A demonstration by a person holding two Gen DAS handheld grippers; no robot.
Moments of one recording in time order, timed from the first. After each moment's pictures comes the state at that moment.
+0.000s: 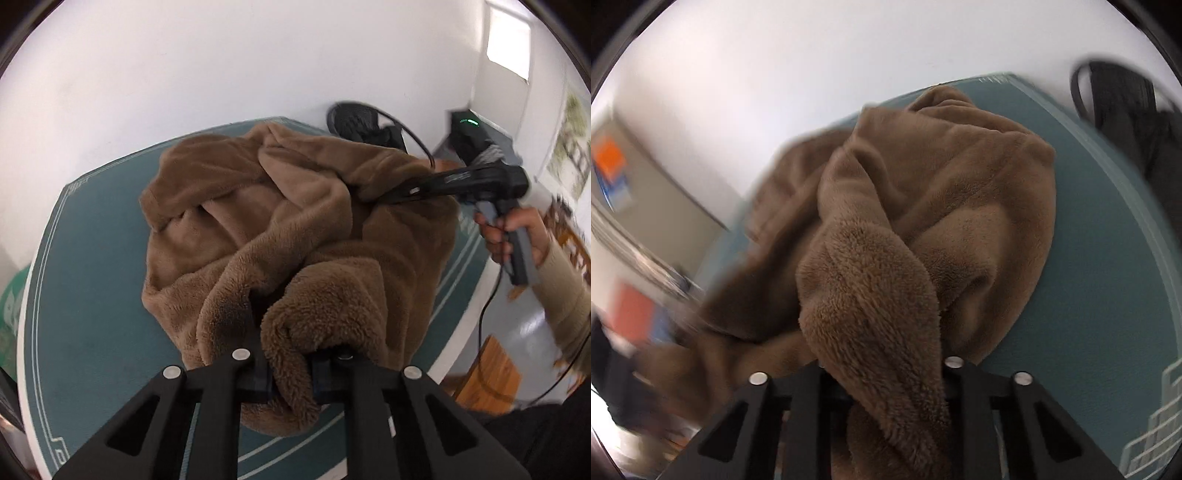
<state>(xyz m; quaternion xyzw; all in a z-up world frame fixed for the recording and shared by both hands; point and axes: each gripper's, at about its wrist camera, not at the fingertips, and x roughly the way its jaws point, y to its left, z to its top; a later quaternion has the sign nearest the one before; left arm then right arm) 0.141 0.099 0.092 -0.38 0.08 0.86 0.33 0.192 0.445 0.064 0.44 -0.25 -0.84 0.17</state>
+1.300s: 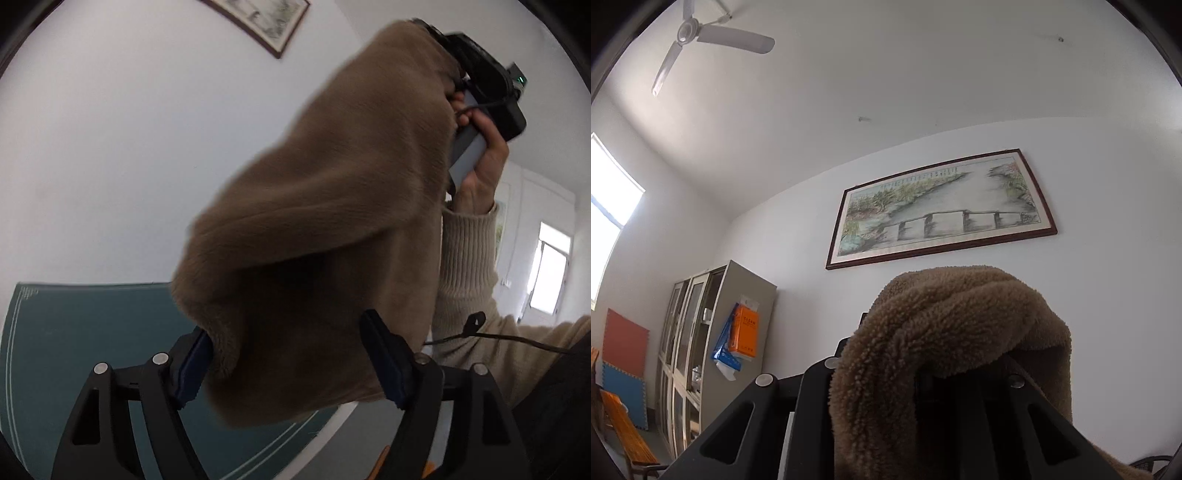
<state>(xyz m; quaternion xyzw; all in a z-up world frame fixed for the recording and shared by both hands) 0.239 0.043 0.230 -0.12 -0.09 0.85 0.50 0.454 0.280 0.481 -0.24 -0.01 -0.95 0.19</state>
